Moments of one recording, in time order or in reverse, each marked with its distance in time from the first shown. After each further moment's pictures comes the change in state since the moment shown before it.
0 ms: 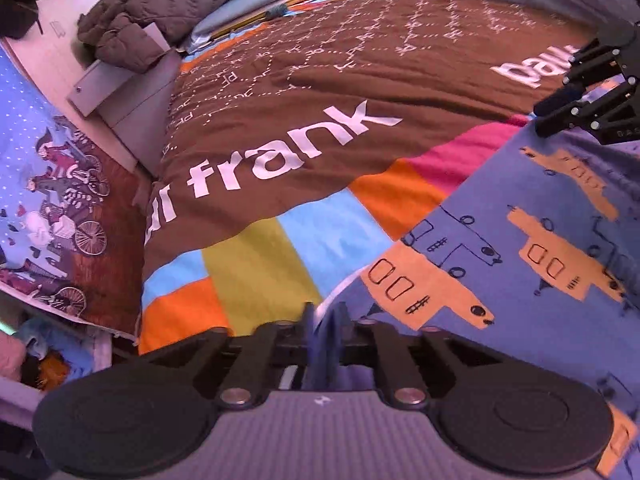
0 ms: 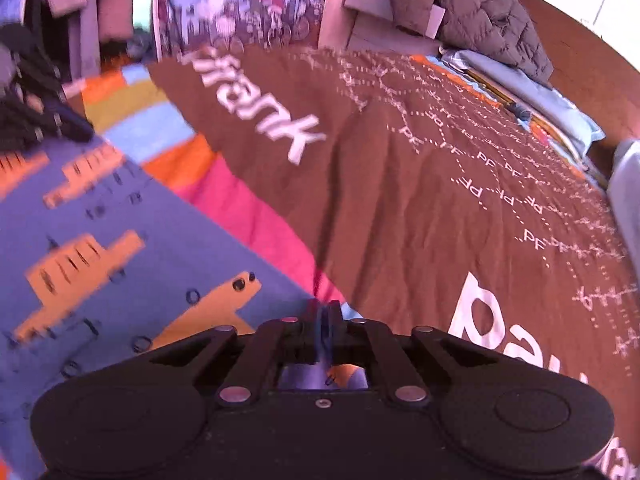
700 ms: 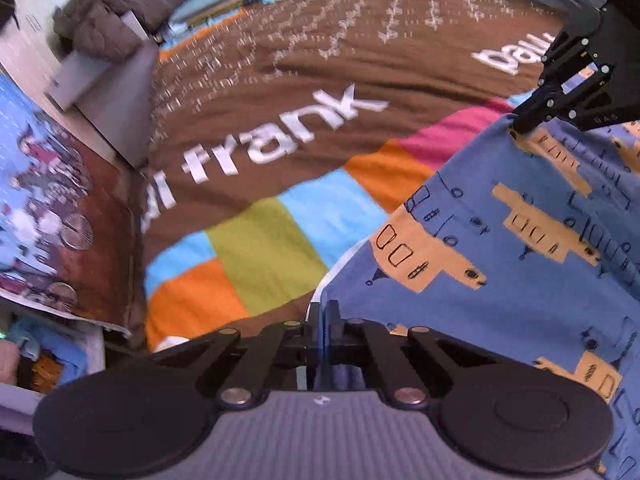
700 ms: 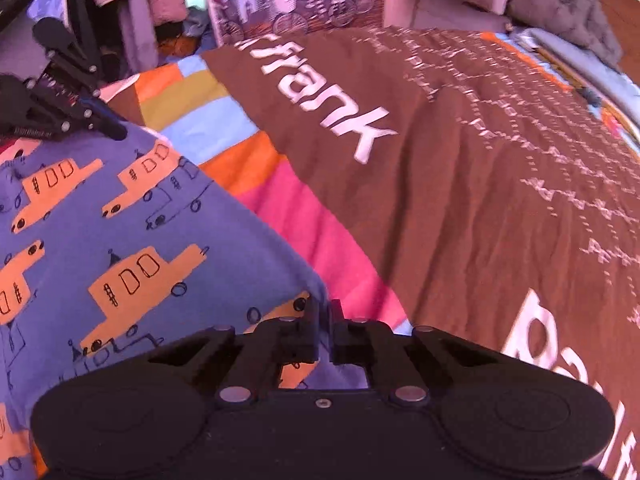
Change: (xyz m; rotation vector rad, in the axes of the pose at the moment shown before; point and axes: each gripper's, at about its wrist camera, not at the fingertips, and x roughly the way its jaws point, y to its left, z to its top) left arm -0.022 0.009 -0.005 0.041 0.045 -0.059; right arm 0.002 0.014 0.023 -0.053 0.110 0.126
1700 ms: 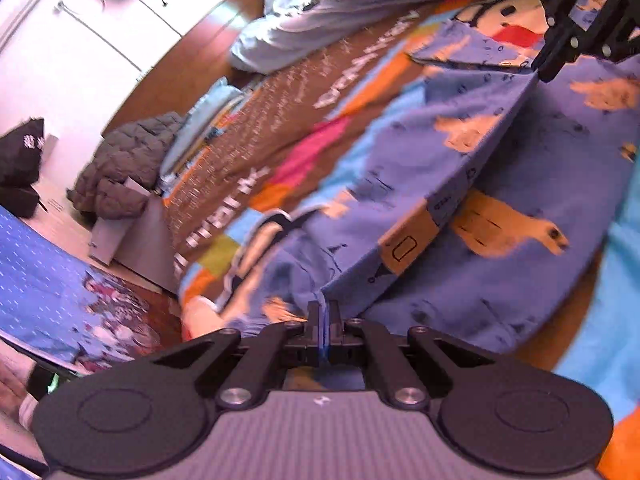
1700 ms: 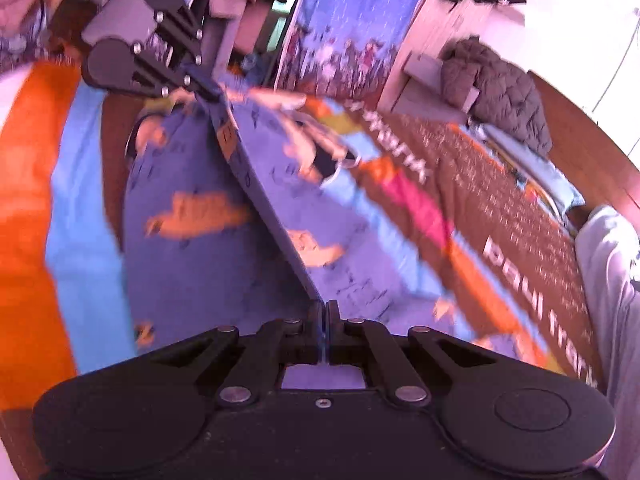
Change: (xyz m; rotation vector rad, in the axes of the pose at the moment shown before) left arm -0.145 -0.172 -0.181 0.424 -0.279 0.184; right arm -0.204 0.282 -0.204 -0.171 -0.151 -0.263
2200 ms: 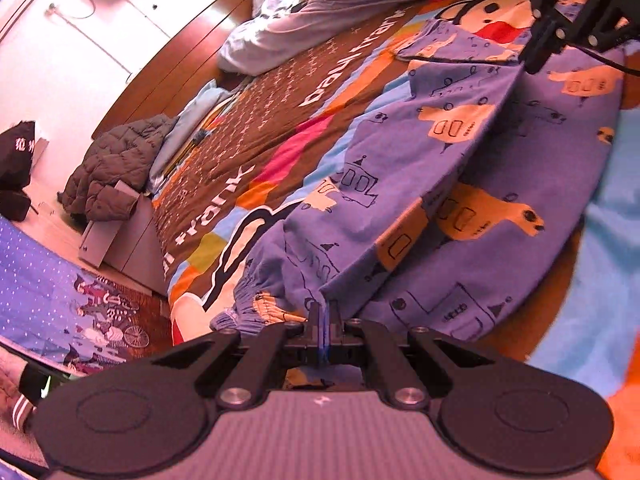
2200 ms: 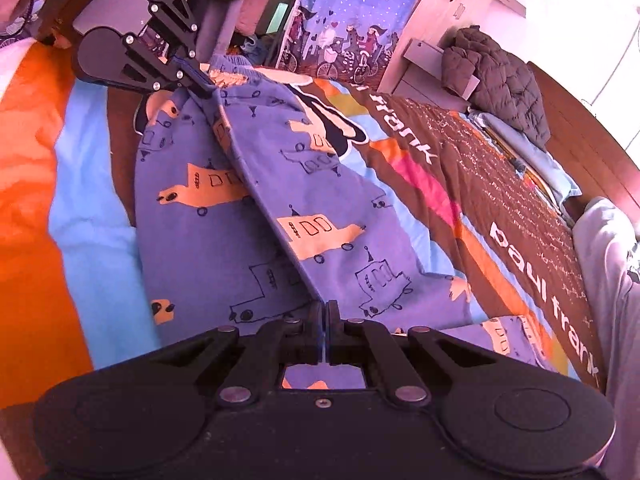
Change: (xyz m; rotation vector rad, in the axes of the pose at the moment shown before) left arm -0.013 -0.003 -0.016 0.021 -0.022 -0.025; right arm -0.001 0.009 -0.002 0.001 0.008 -0.002
